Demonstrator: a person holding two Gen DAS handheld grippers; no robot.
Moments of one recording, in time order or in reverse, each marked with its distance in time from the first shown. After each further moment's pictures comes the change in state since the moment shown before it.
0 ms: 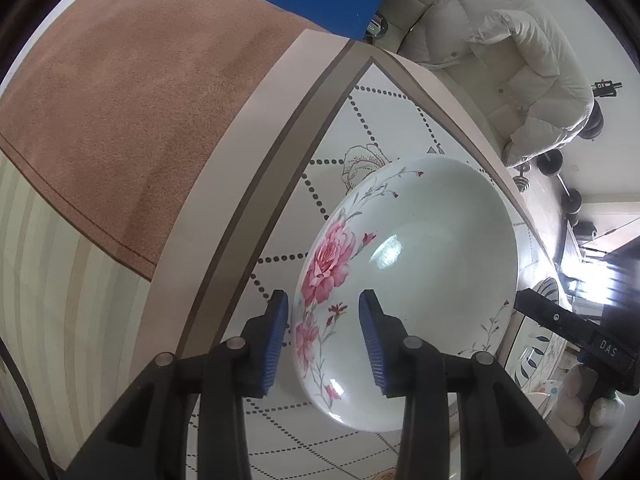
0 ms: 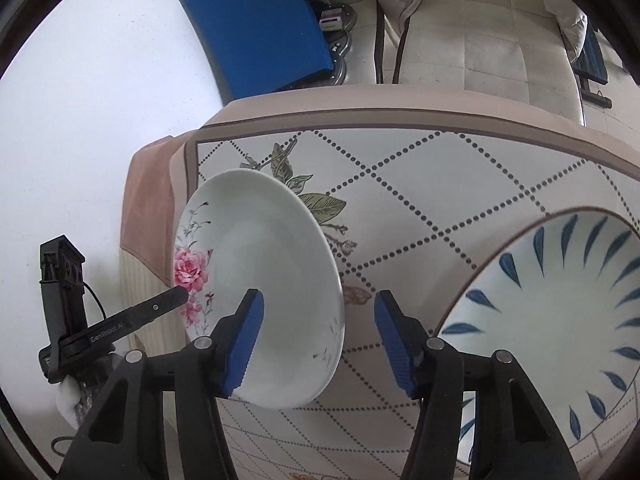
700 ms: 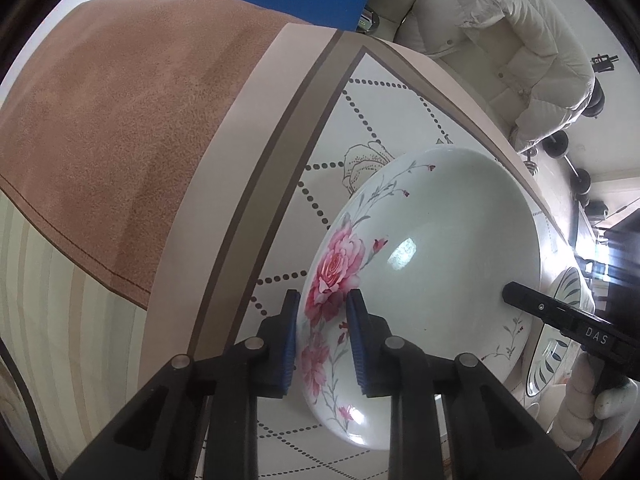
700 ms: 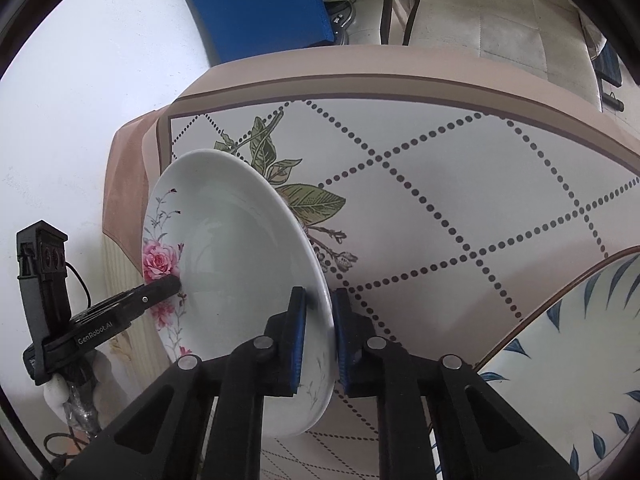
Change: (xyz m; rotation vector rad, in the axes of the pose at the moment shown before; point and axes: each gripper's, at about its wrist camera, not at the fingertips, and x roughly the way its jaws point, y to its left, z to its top) left arm 0.019 -0.011 0.005 0.075 -0.020 0.055; right arm 0.039 -0.007 0.006 -0.034 0.072 -0.015
